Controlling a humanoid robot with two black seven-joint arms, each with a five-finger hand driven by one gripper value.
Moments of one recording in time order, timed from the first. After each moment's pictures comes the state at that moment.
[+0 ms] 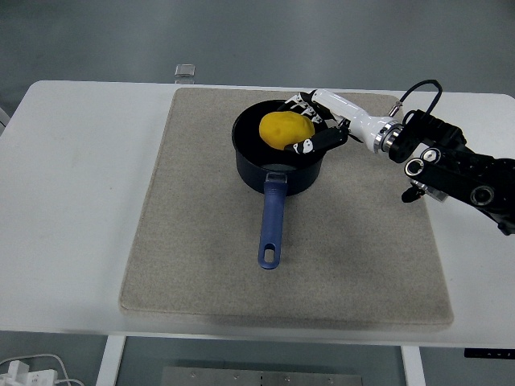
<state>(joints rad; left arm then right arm) -0.03 0.00 -0.08 -0.12 -0.05 -0.11 0.10 1.15 -0.29 0.06 0.94 -0.75 -0.10 0.23</state>
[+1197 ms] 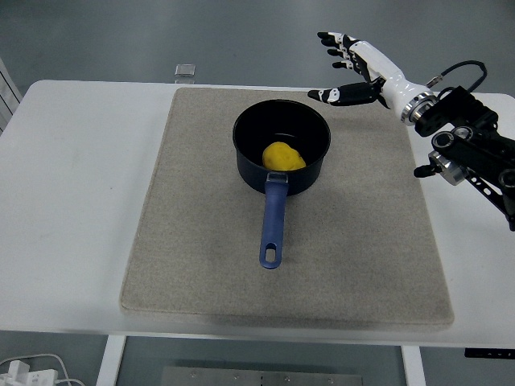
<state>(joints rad) -0.03 0.00 -0.08 -0.12 -0.05 -0.11 0.10 1.05 -0.34 0.41 0.93 -0.73 -0.15 0.23</state>
